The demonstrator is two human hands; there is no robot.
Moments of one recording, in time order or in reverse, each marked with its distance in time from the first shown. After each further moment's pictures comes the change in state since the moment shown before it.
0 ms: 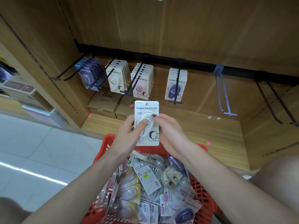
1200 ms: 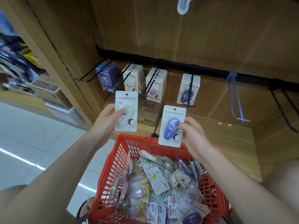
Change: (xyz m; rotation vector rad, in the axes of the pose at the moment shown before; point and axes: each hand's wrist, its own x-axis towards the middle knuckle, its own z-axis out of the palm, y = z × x) left_hand 0.028 0.009 -0.102 -0.108 0.176 -0.125; right_hand 0.004 0.004 -0.035 -0.179 0.163 -0.050
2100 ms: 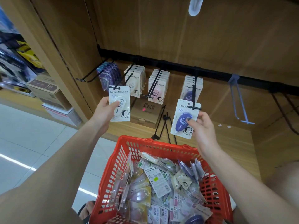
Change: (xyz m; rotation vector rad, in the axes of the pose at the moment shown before) left_hand 0.063 -0.001 -0.020 -0.024 0.150 -0.022; right_hand 0.013 -0.002 -0.006 -0.100 0.184 -0.225
